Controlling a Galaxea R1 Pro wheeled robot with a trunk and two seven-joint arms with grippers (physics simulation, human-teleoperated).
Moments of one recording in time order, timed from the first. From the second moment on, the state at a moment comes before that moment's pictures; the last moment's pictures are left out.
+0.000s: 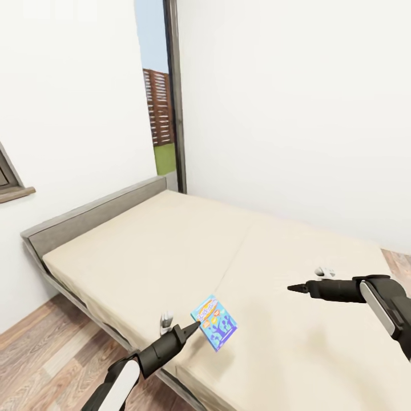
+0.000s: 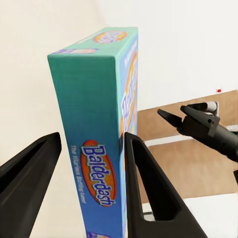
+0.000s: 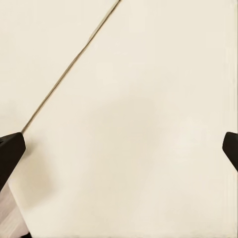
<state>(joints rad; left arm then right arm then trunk) -0.29 -0.02 -0.18 -0.97 0.90 0.49 -0.64 -0.65 -0.50 0.08 -1.01 -0.32 0.92 0.78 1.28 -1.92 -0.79</state>
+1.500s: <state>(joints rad) -0.29 -0.02 -0.18 -0.97 0.90 0.49 -0.64 -0.65 -0.50 0.07 -1.01 -0.32 0.92 0.78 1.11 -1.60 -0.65</state>
